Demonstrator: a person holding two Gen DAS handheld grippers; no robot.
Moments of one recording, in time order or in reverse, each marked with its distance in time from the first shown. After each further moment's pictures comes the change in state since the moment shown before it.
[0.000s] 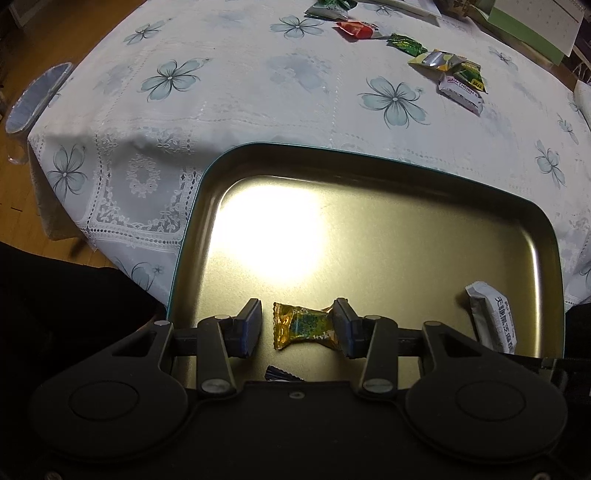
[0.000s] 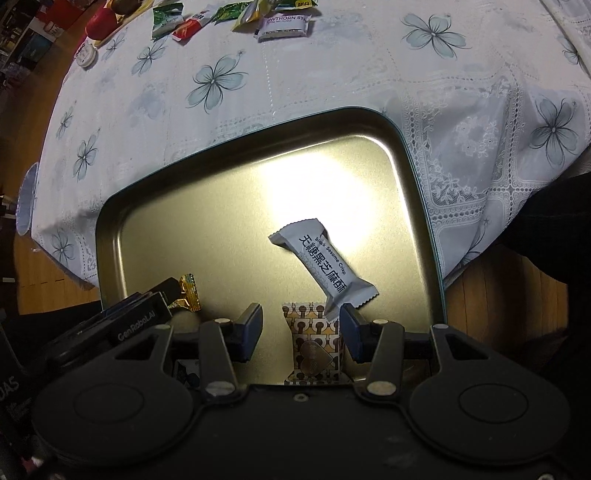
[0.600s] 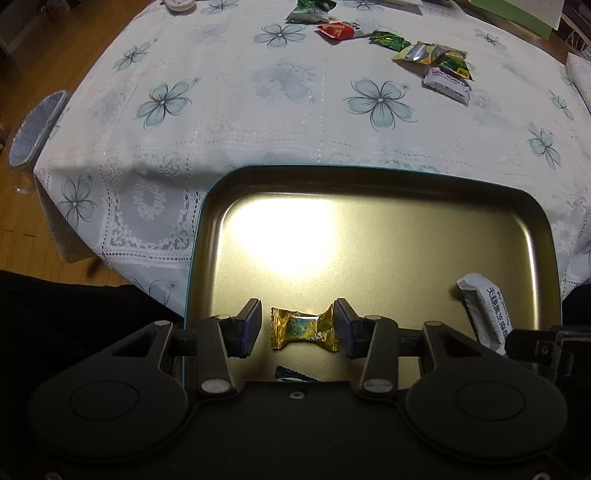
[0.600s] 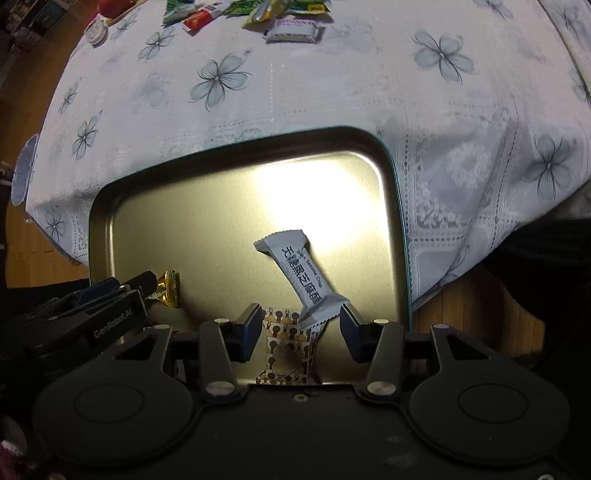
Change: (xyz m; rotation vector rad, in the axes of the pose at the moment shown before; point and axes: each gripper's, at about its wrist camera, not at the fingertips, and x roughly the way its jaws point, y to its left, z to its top) left arm -0.019 -0.012 0.011 0.098 0.018 0.052; right arm -0.016 -0.002 0.017 -0.134 0.015 -0.049
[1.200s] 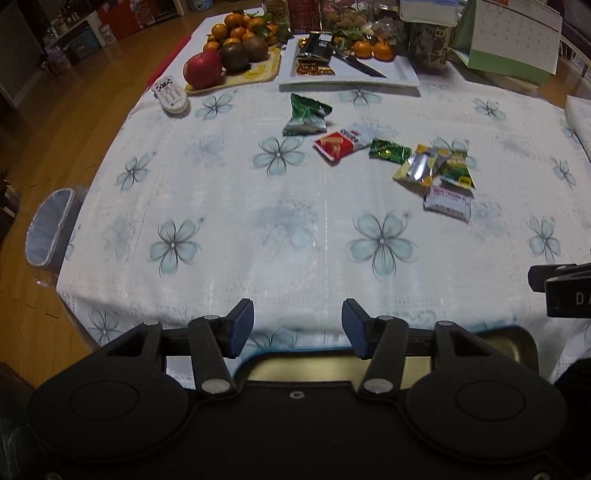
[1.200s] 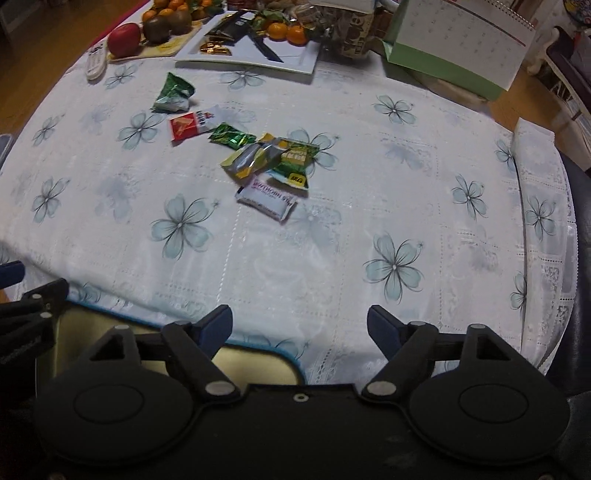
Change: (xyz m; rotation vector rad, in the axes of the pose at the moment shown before) left arm -0.034 -0.005 0.115 0.059 -0.155 0.058; right arm -0.042 0.018 0.124 -0.225 -0.227 -0.259
